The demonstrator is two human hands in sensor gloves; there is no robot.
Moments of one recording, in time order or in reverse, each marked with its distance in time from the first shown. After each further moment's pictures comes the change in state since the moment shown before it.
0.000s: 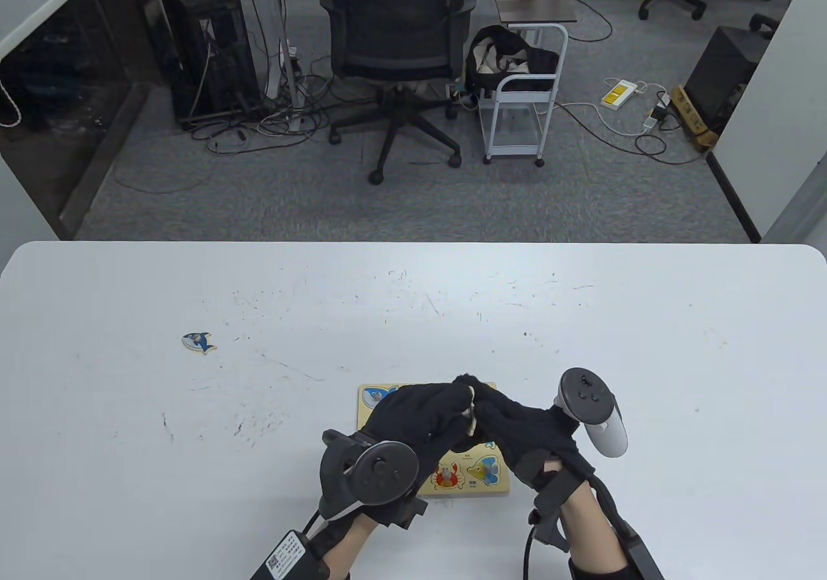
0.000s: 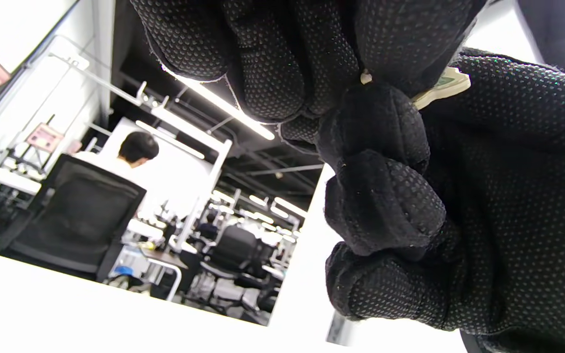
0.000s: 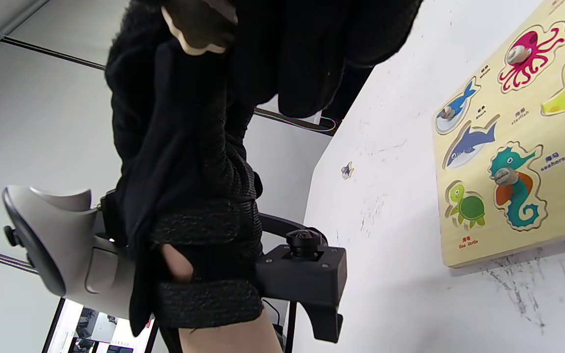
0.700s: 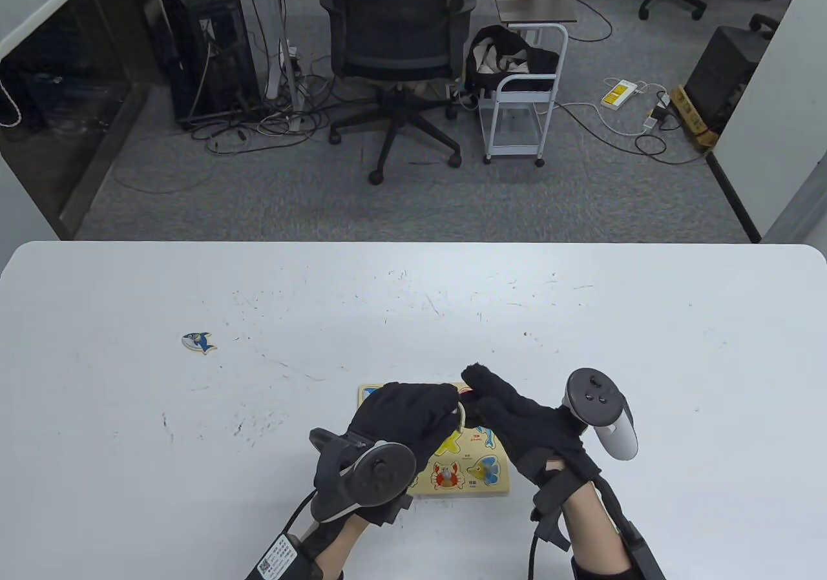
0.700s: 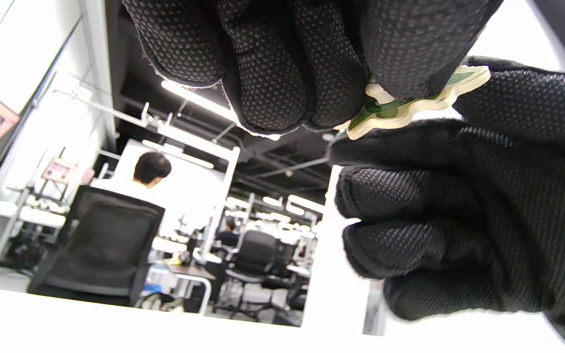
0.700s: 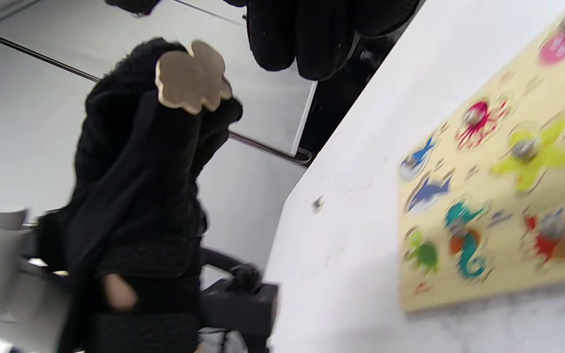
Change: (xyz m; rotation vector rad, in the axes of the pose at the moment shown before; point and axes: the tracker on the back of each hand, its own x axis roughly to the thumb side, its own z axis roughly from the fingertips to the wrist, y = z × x) left_hand -0.001 0.012 0.000 -0.023 -0.014 -0.190; right_hand 0.011 -0.008 0.010 -0.139 0.068 0.175
